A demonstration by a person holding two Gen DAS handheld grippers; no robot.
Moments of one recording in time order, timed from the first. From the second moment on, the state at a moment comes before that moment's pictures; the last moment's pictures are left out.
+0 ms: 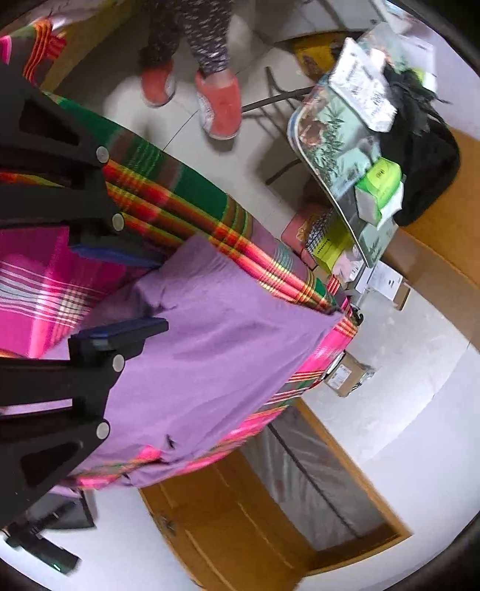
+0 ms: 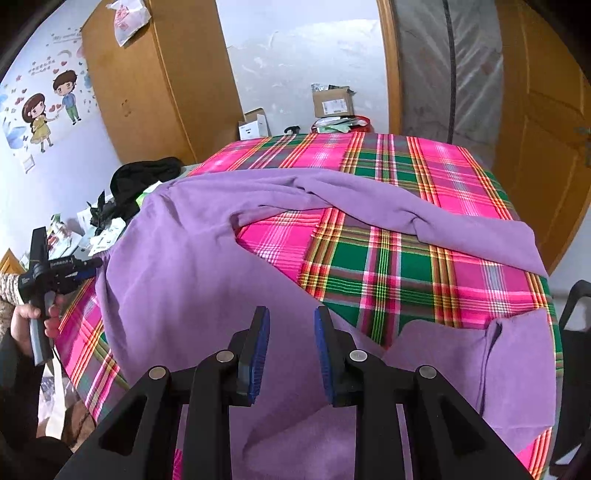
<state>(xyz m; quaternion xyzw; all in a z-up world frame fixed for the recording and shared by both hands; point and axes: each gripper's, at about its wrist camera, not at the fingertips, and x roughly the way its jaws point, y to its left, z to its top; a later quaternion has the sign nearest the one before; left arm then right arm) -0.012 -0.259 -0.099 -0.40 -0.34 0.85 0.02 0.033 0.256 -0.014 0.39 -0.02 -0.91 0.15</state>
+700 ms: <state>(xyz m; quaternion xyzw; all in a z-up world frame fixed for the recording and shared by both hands) 0.017 -0.322 -0.072 -0.37 -0.33 0.87 -0.08 0.021 0.257 -0.028 0.41 -0.03 -0.90 0.14</state>
